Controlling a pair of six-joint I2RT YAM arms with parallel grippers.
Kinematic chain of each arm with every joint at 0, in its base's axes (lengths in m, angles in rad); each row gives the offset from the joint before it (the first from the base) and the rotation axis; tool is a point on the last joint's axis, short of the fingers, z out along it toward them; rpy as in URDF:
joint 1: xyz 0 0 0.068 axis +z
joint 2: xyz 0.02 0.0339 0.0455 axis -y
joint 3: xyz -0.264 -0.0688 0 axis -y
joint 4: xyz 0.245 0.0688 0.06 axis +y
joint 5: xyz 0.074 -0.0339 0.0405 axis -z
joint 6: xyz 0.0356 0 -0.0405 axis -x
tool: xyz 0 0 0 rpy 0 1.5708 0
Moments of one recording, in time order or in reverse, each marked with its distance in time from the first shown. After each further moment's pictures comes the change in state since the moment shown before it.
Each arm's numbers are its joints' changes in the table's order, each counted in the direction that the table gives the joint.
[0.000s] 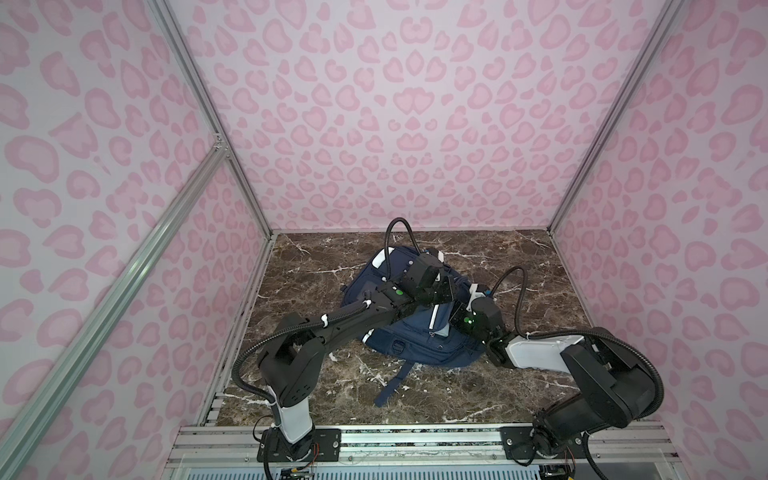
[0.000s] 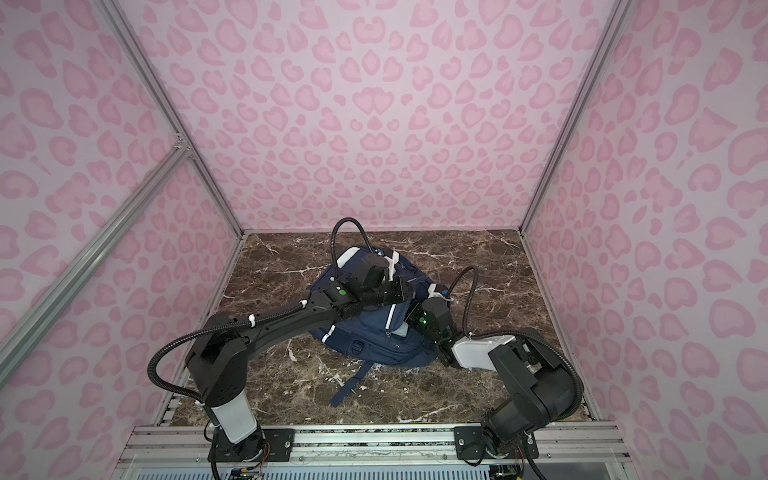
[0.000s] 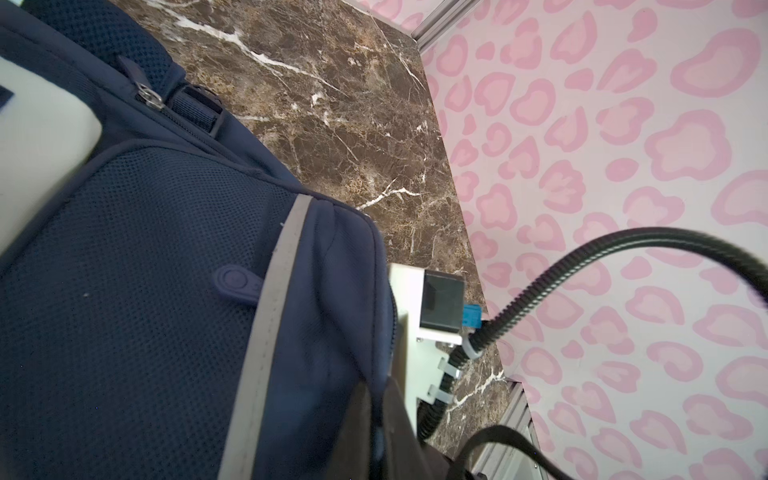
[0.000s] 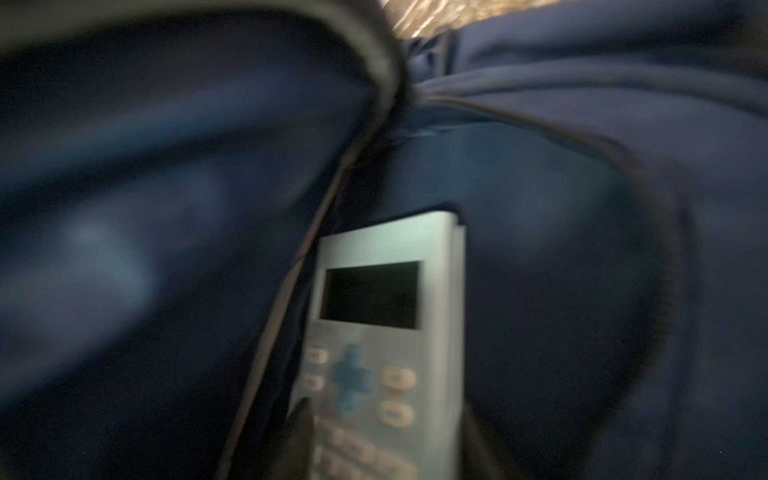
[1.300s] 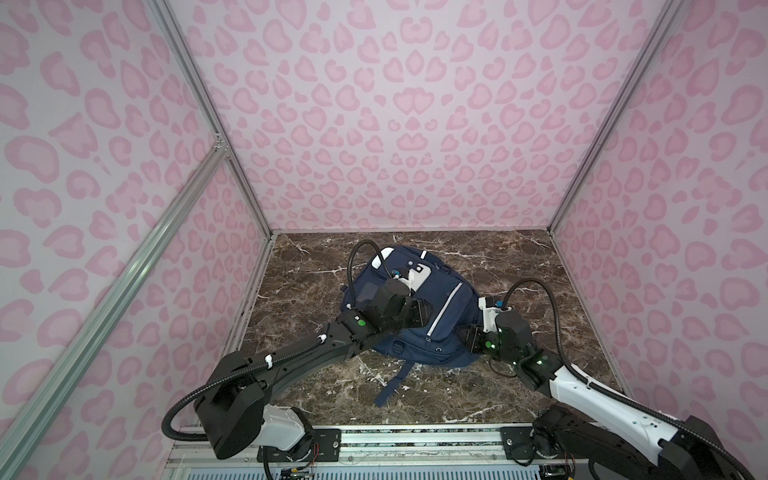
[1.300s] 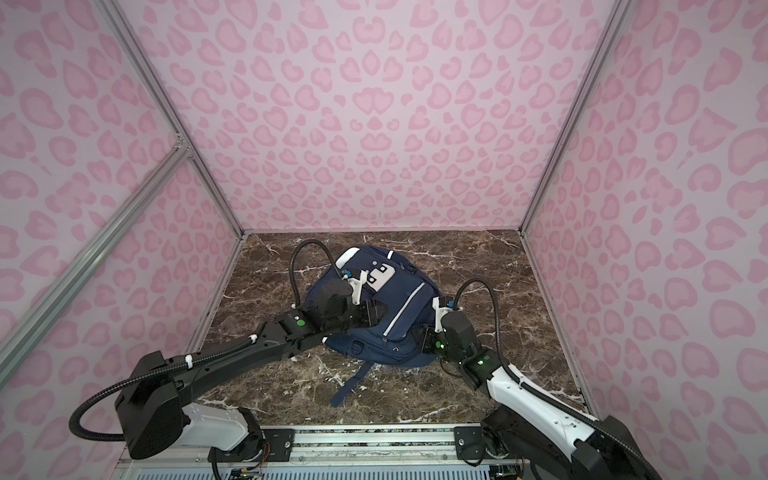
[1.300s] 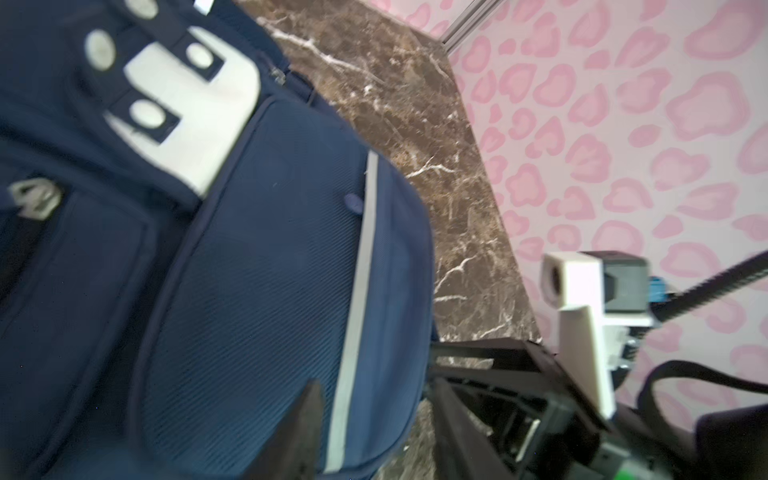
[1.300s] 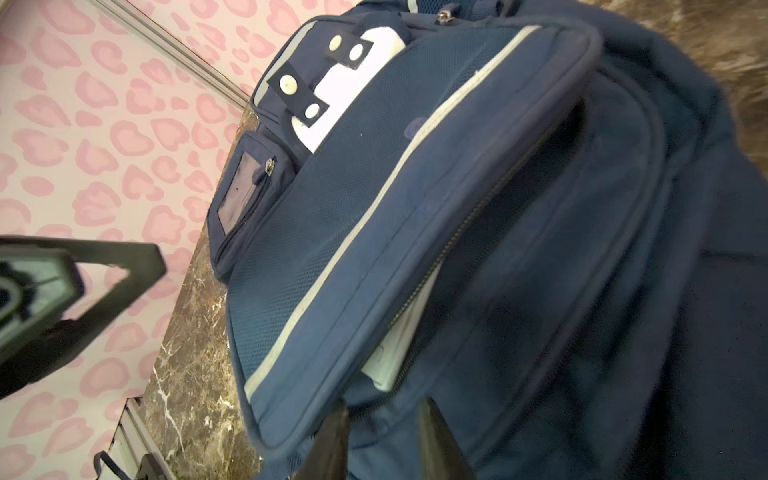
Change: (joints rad) left arm 0.004 0.417 -0.465 -0.011 -0.100 -0.057; right arm 0.035 0.601 -0.128 0.589 -0.083 0.316
